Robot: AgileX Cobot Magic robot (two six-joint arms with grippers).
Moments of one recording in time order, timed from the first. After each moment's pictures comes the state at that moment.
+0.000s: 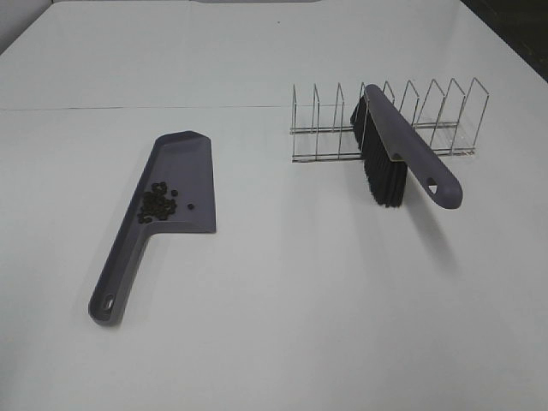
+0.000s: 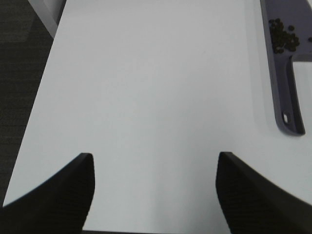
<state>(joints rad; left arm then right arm) 0.00 0.35 -0.54 0.08 1.03 -0.03 -0.02 0.48 -0.48 0.06 1.06 -0.05</state>
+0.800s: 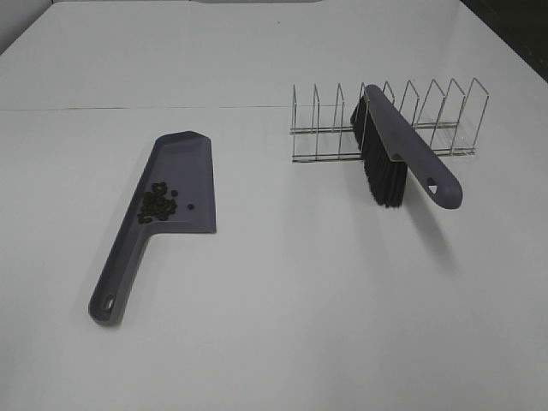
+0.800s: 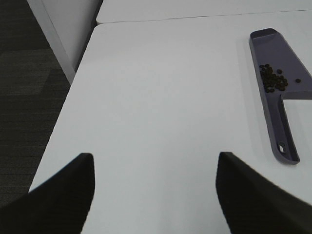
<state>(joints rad) 0.00 0.06 -0.52 0.08 1.07 0.00 -0.02 0.04 -0.46 0.07 1.11 -0.05</state>
